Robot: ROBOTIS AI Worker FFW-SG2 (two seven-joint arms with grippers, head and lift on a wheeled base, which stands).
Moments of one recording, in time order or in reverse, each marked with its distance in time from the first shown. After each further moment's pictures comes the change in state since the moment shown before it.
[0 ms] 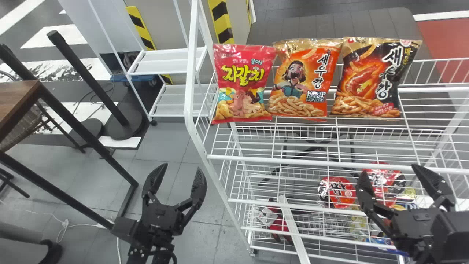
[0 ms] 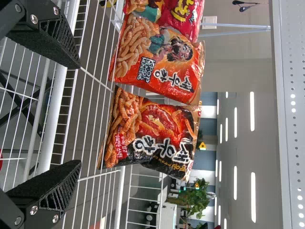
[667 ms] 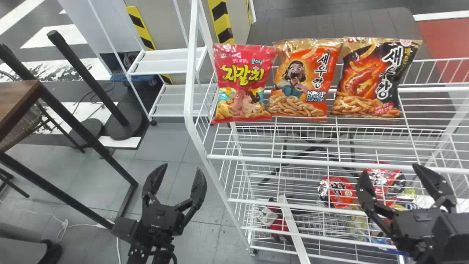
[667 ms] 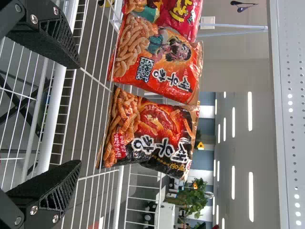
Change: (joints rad) left arm 0.000 -0.003 0.001 0.002 0.000 0.002 0.000; right arm 0.000 0.000 0.001 0.008 -0.001 -0.022 -0.008
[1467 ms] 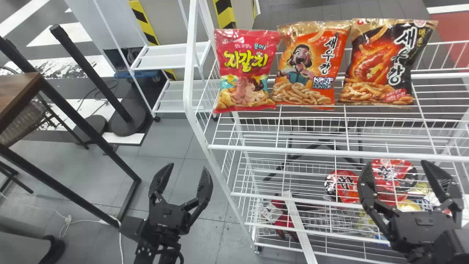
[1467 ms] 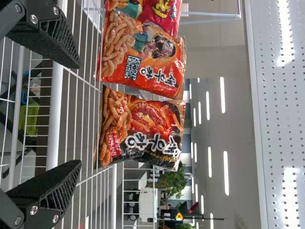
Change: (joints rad) left arm 0.000 -0.004 0.001 0.001 0.001 0.001 -0.001; right arm 0.016 0.000 0.080 0.018 -0.011 -0.149 -0.138
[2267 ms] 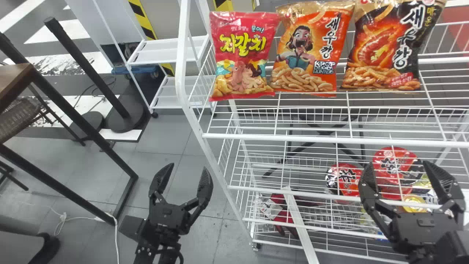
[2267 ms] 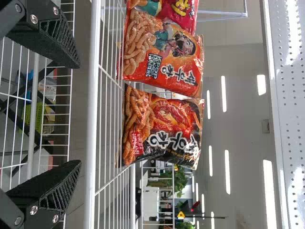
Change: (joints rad) left arm 0.000 0.006 -0.001 -0.001 -0.001 0.001 0.000; right arm 0.007 0.000 -0.001 -0.009 0.000 0.000 -0.003
